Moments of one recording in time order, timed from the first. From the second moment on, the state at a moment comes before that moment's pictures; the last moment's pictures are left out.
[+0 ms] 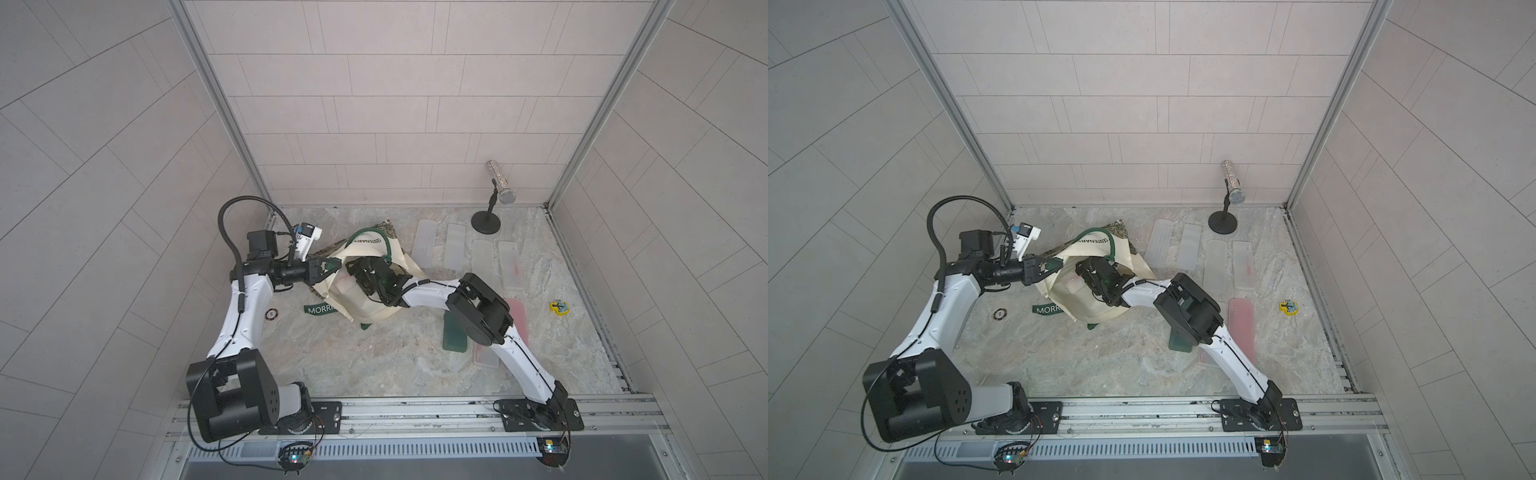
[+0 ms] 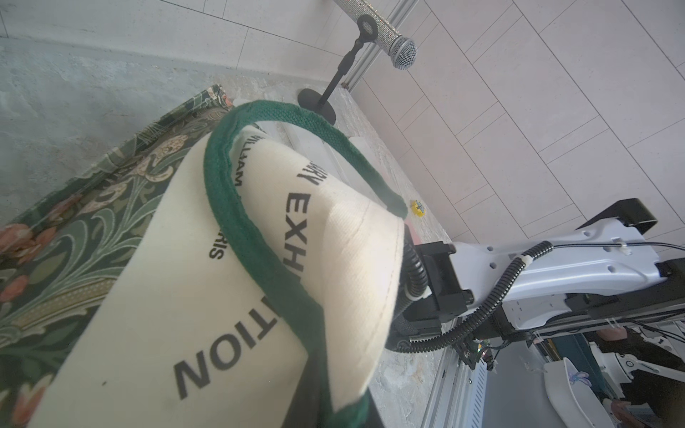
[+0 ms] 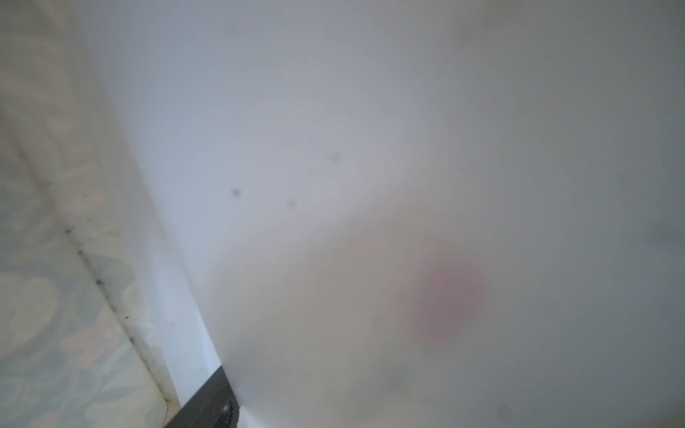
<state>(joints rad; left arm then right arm) 0.23 1.32 1.06 -0.75 1.13 0.31 0.85 2.39 1.68 0.21 0.10 1.46</state>
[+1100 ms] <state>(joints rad) 0.21 1.32 1.06 -0.68 1.10 0.20 0.83 2.18 1.28 0.56 -0.04 0.89</state>
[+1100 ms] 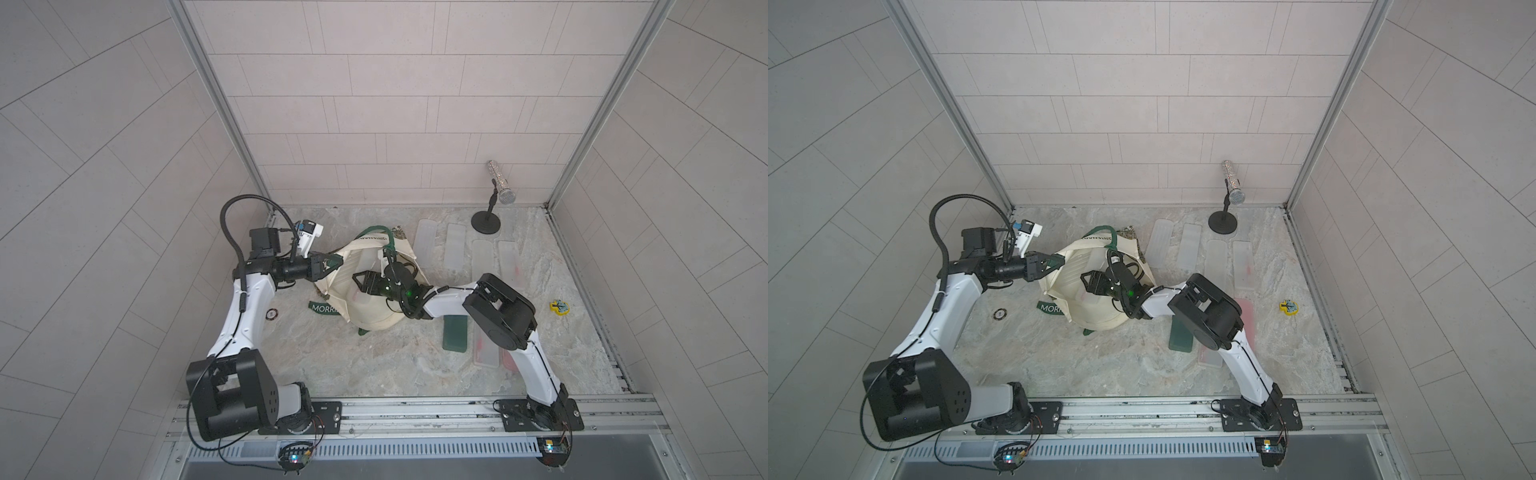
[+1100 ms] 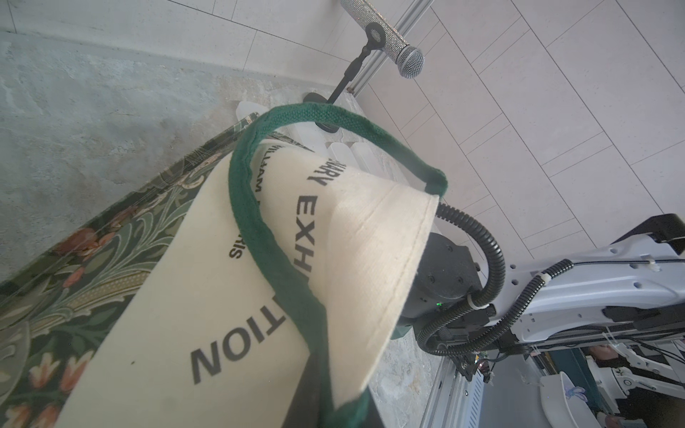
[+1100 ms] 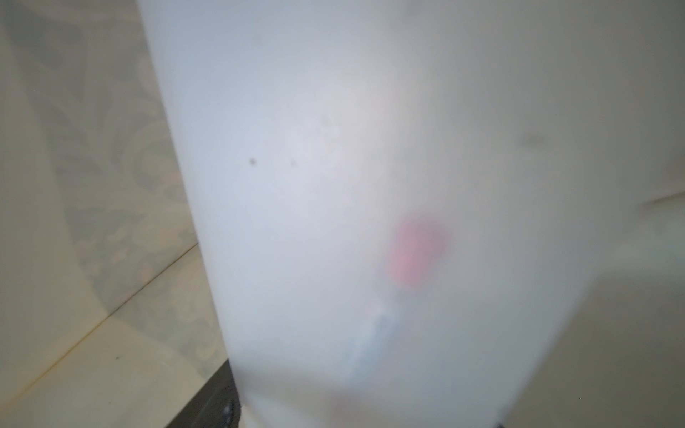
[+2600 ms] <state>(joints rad) 0.22 1.32 1.06 -0.59 1.05 0.09 0.87 1.70 1.02 0.42 -0.17 0.68</state>
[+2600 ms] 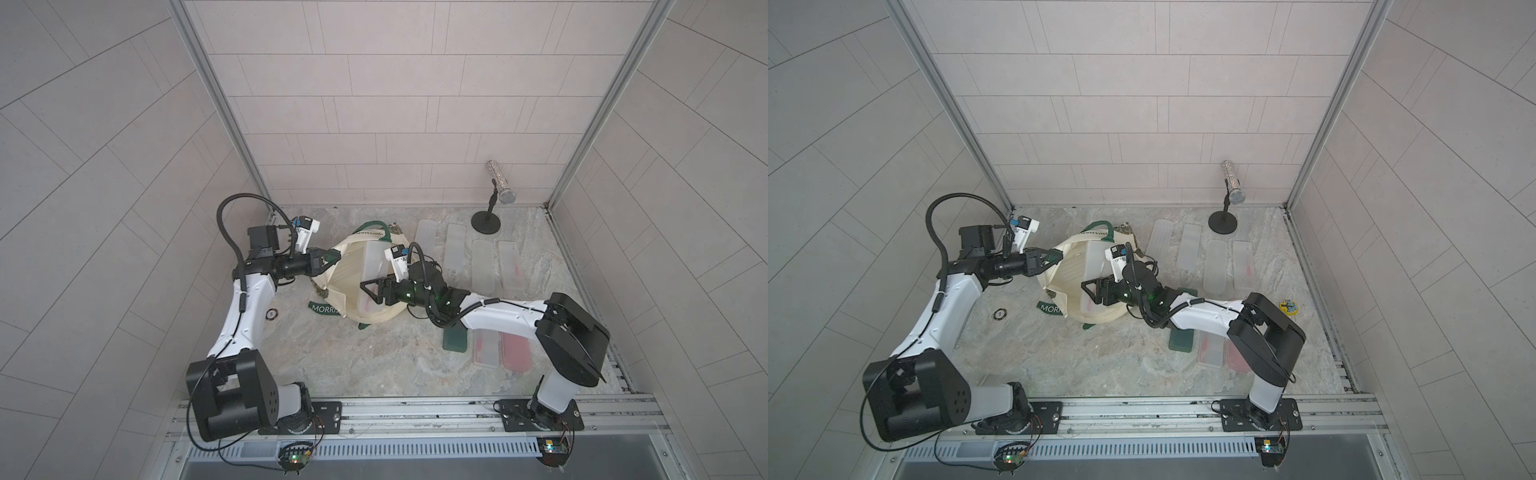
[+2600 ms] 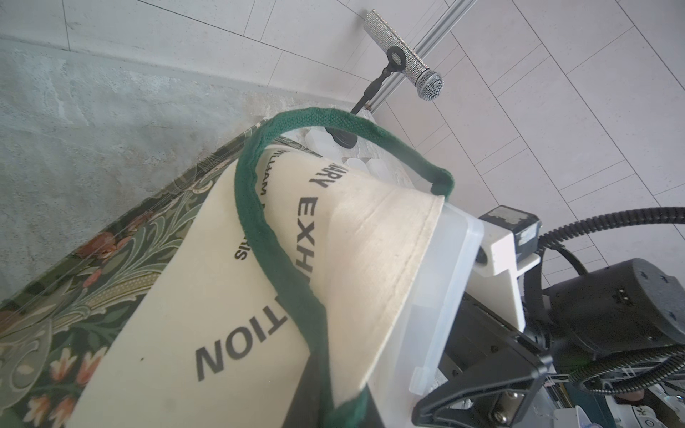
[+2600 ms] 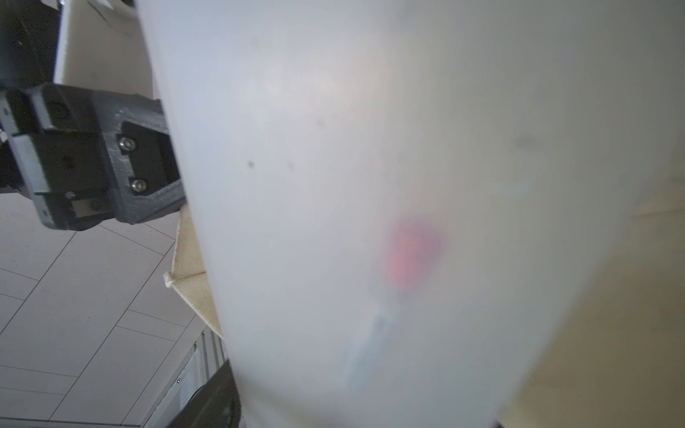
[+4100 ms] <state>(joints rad) 0.25 1.28 1.01 -0.47 0.94 -0.02 0.65 1.20 0.72 -0.16 -0.06 0.77</state>
